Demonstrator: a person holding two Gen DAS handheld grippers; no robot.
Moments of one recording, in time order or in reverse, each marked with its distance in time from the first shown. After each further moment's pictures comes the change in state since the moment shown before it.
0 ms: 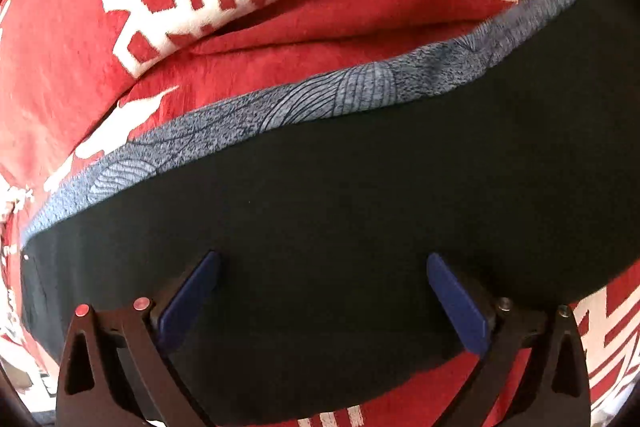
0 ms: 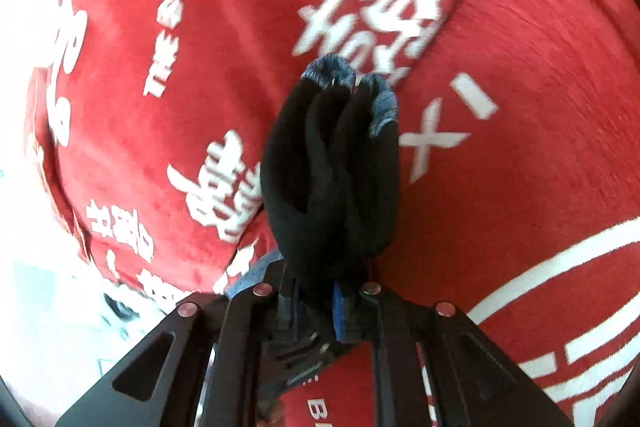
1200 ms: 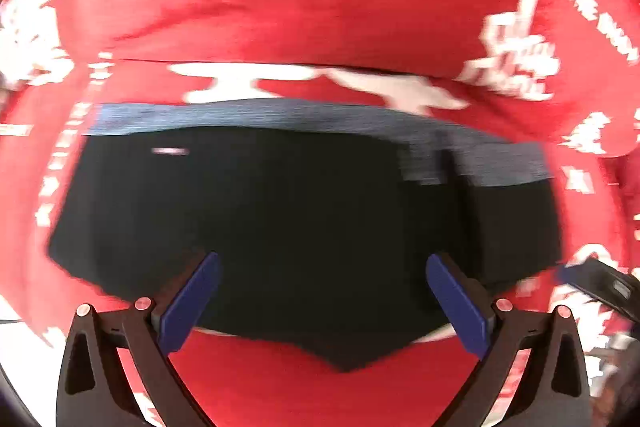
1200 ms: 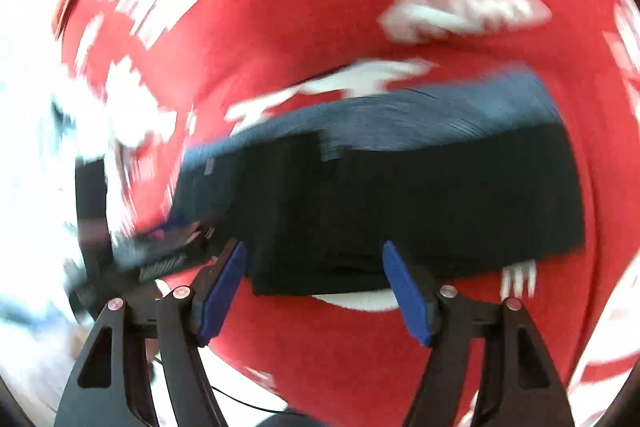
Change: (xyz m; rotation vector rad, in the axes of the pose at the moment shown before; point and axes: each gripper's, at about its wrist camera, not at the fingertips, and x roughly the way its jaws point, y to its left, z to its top) left arm -0.078 0.286 -0.113 -0.359 -0.018 -0.255; right arm 0.139 0.161 -0.166 -0.179 0.353 -0.134
